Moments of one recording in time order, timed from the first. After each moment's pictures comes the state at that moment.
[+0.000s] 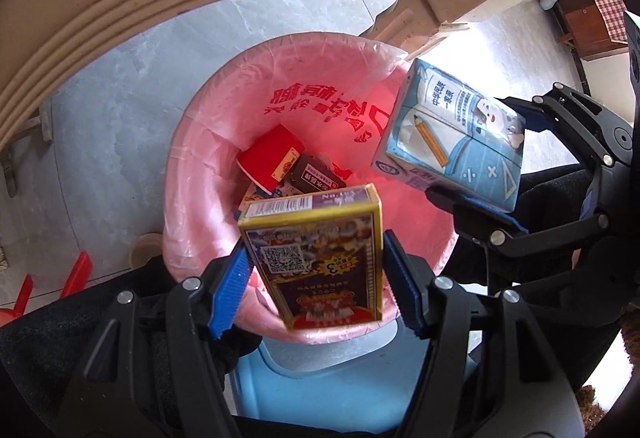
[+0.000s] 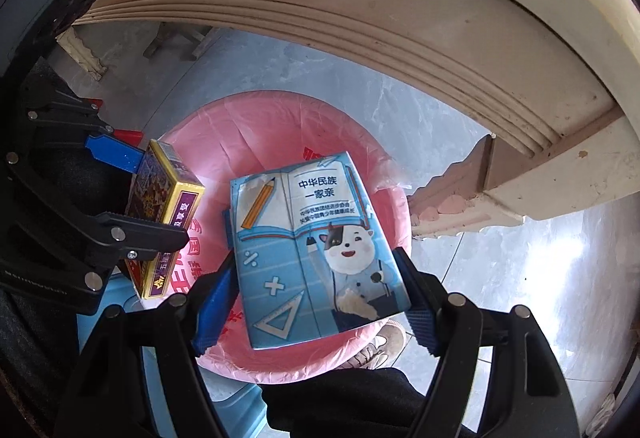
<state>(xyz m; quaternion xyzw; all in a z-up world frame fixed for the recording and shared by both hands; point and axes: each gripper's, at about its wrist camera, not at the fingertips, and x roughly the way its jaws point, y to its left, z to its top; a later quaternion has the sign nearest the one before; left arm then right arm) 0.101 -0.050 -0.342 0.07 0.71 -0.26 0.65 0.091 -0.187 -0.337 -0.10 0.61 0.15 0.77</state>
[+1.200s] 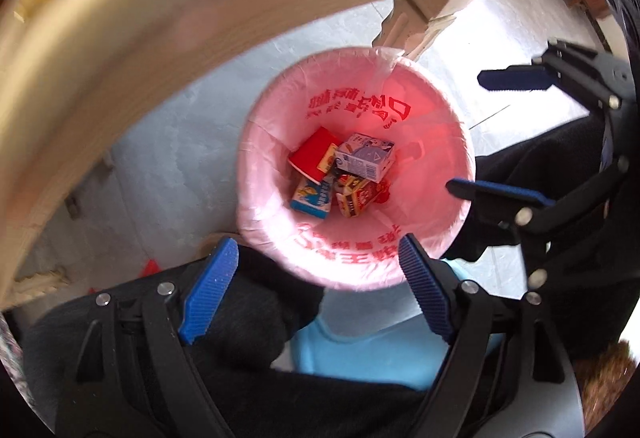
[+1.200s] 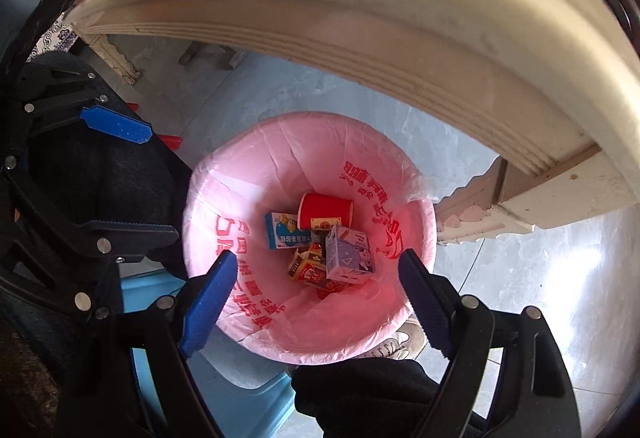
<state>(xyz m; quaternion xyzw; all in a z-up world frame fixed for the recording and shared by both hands) 0.071 -0.034 -0.258 0.20 0.66 -0.24 0.69 0.066 -0.176 -0.269 -0.07 0.59 0.22 0.78</state>
